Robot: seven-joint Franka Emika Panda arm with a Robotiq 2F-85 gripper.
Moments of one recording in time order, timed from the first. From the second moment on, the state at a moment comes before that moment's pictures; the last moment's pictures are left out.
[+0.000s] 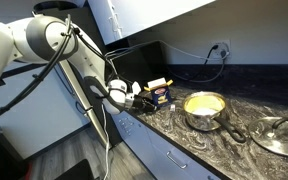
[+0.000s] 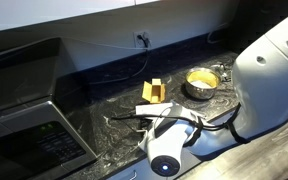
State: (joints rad) arm 0.38 0.88 0.22 -1.73 -1.82 2.23 -0.72
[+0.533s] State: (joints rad) arm 0.38 0.87 0.22 -1.71 -1.81 2.23 -0.72
